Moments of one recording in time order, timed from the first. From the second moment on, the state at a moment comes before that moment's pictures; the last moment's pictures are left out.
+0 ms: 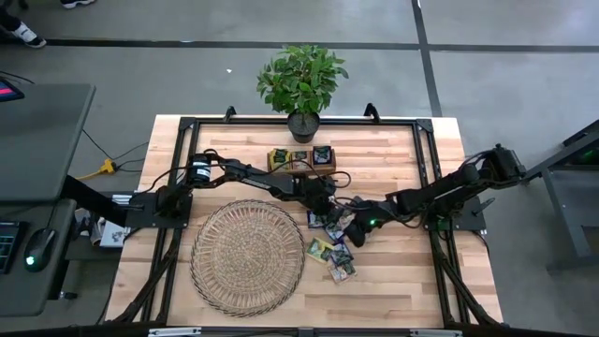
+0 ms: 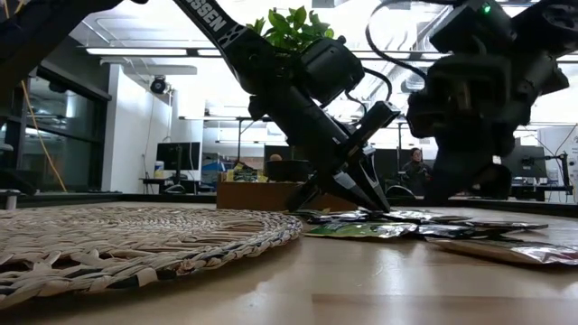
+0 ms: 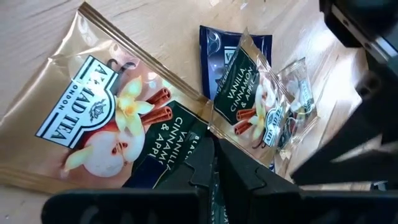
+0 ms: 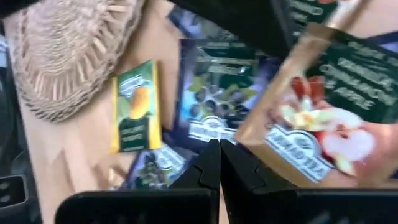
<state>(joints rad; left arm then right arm) 0.04 2.20 1.47 -0.05 0.20 -0.95 0.19 1.44 0.47 0.16 -0.04 0.98</state>
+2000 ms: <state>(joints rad) 0.04 2.20 1.47 0.02 0.33 -0.74 0.21 1.56 0.66 -0.20 0.02 0.79</state>
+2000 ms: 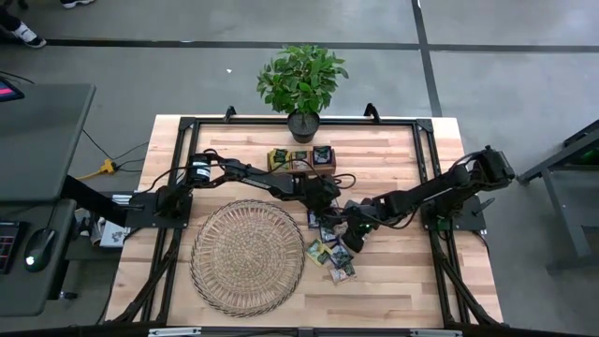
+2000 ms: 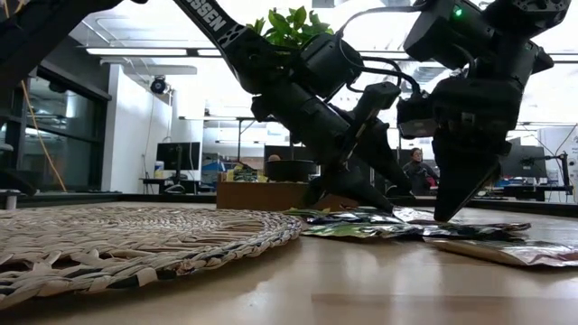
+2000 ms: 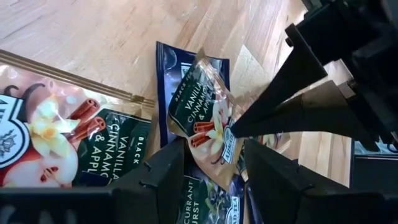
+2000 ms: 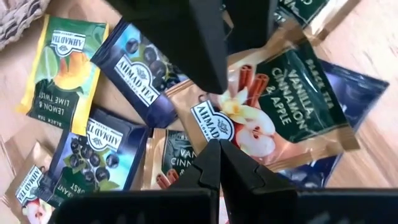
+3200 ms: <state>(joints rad) 0.04 2.20 1.47 0.02 0.27 -0.76 0.31 1.65 0.66 -0.05 0.01 0.68</state>
